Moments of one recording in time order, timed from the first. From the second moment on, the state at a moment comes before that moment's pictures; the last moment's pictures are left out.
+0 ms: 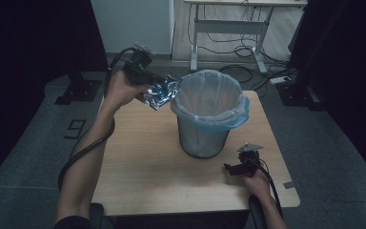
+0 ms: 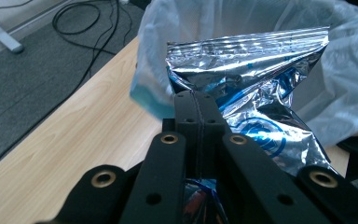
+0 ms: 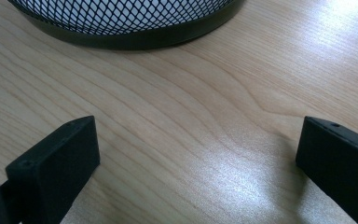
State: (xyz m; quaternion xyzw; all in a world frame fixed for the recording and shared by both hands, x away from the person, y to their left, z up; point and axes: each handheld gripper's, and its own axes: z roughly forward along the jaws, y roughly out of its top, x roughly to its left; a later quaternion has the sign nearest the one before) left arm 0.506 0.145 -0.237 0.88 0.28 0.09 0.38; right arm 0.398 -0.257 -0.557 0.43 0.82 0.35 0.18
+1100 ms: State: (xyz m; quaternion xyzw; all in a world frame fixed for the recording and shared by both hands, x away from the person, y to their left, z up) left arm 0.543 0.013 -0.258 0.89 0.24 0.09 0.38; right arm 0.398 -0.255 -0.557 0.42 0.82 0.35 0.17
